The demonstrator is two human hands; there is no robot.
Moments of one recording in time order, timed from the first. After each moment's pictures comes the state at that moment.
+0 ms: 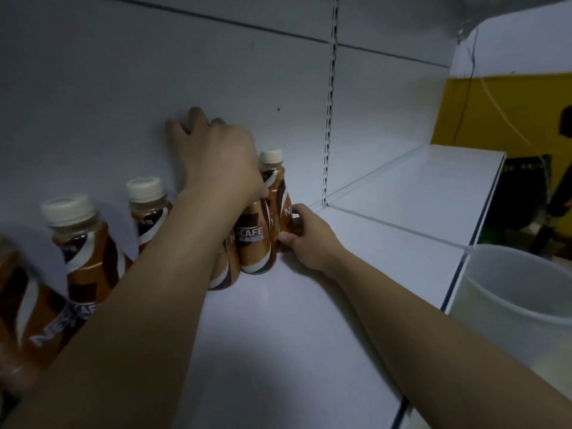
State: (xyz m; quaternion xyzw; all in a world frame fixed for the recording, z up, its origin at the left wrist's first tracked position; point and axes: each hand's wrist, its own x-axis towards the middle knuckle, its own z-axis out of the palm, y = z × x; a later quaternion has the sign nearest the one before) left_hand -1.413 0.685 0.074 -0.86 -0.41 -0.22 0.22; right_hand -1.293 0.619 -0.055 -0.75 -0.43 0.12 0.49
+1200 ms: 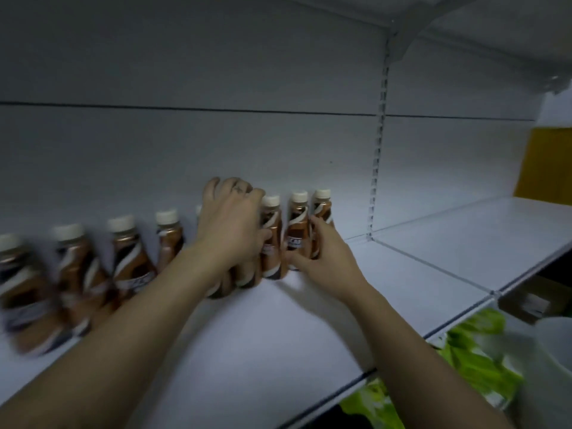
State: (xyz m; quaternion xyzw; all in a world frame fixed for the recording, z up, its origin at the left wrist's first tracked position) left_hand -1.526 0.636 0.059 -0.86 -0.35 -0.30 0.23; right_hand -1.370 0.552 -0.013 -0.66 -0.57 0.01 0.49
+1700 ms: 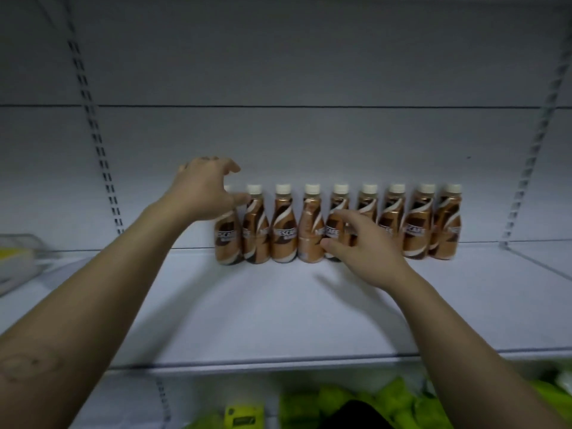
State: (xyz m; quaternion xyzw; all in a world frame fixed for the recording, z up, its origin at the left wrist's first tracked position) left_hand -1.766 0.576 0.094 -0.76 -0.58 -0.28 0.12; right_hand -1.501 0.529 0.005 -0.56 -0.71 0.08 0.42
